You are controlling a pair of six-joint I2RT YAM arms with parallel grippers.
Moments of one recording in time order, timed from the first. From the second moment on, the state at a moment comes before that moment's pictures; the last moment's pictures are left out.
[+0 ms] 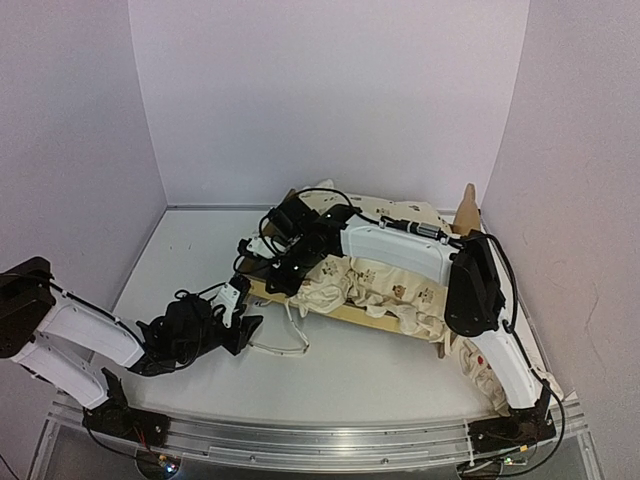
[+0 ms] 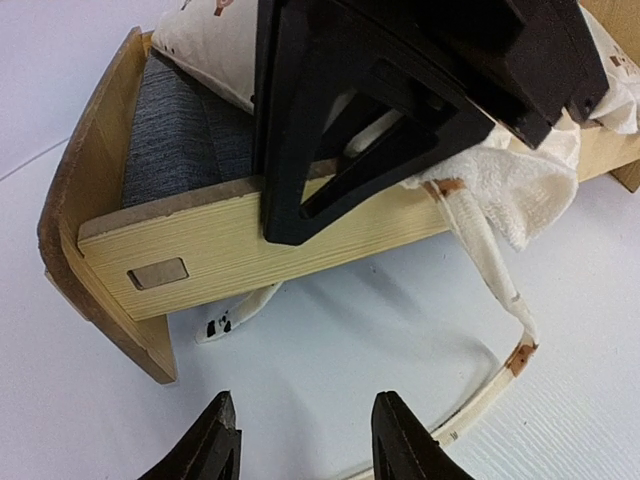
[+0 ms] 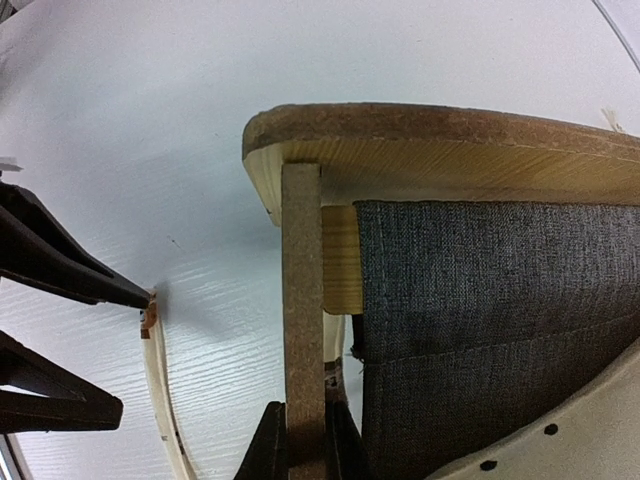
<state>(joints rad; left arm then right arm) -0.97 1.39 0.31 0.68 -0.29 -0.09 0.95 2.41 2.26 -0.82 -0.15 -0.27</state>
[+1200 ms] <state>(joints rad) -1.00 1.98 0.44 1.29 -0.52 0.42 0.95 2.30 2.21 -0.83 -0.13 -0.22</state>
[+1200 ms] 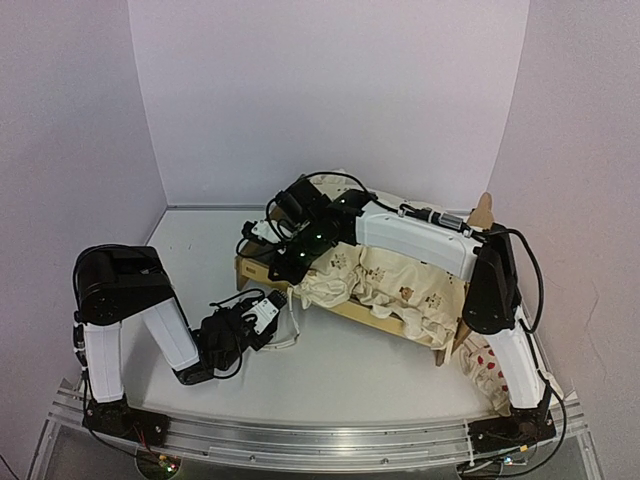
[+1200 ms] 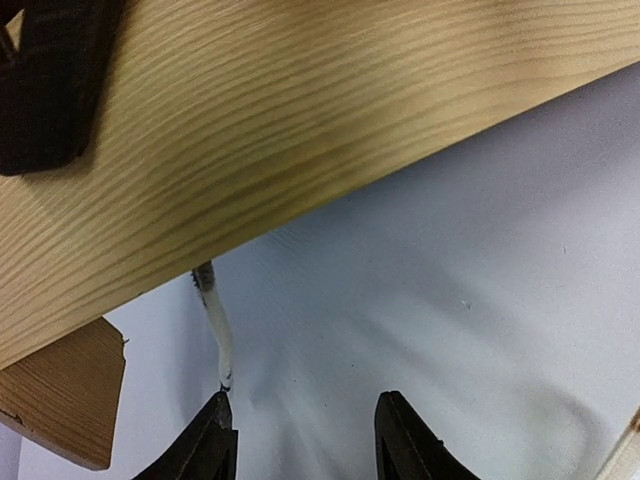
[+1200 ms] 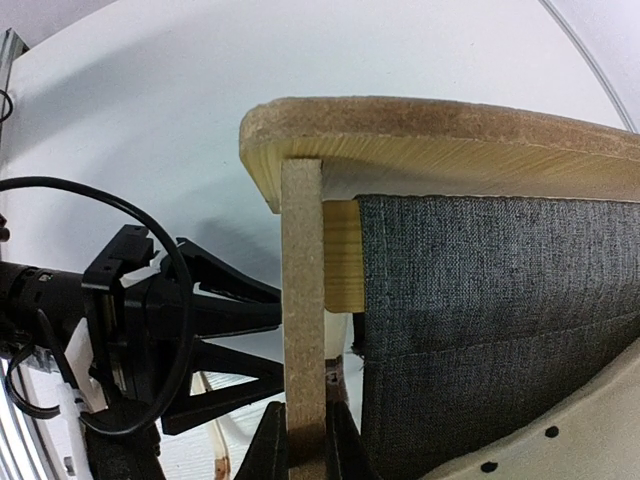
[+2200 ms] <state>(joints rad) -0.99 1.99 0.50 1.31 -0.48 0.52 0.96 2.28 2.15 -0.82 -0.13 -0.22</state>
